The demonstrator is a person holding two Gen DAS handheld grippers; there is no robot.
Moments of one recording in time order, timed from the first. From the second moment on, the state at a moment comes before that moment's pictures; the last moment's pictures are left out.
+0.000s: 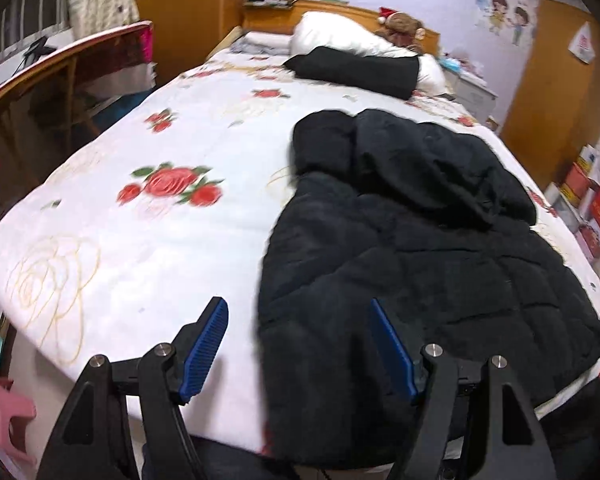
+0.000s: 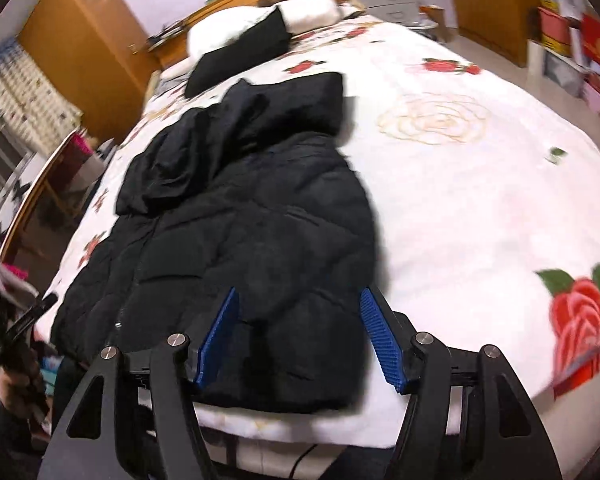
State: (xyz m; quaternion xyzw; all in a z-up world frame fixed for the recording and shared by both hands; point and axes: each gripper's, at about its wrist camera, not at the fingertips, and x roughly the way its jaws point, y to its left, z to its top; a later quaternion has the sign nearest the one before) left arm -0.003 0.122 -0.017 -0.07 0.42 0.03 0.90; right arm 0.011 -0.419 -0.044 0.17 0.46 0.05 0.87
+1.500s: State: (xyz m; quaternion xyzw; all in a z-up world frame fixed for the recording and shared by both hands) left arm 0.074 0.142 0.063 -0.23 0.33 -0.06 0.91; right arm 0.088 -0.412 0.039 0.23 0.38 0.16 0.88
